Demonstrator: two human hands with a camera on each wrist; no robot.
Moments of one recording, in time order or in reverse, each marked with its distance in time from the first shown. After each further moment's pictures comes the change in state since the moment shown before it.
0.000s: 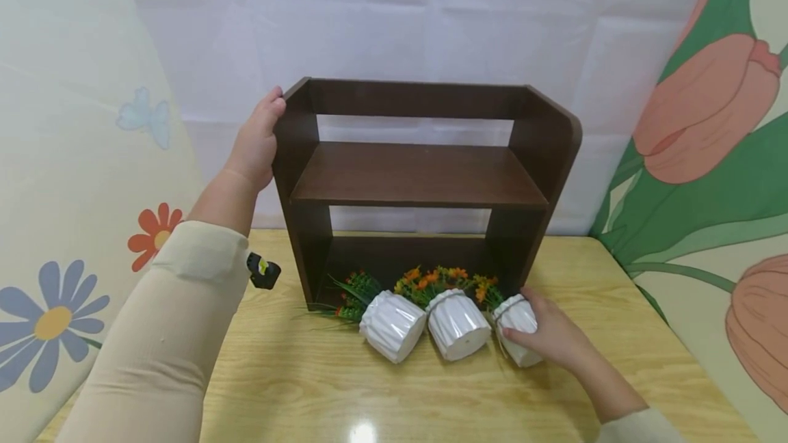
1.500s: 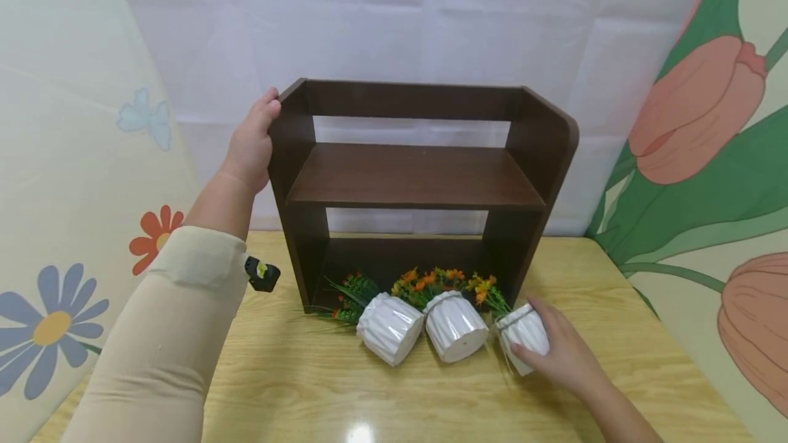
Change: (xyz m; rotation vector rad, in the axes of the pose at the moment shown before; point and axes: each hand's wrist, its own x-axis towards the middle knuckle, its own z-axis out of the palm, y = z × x) left_hand -0.004 -0.001 0.001 -0.021 -0.012 -0.014; right_hand -0.032 0.014 0.012 0.014 0.232 -0.107
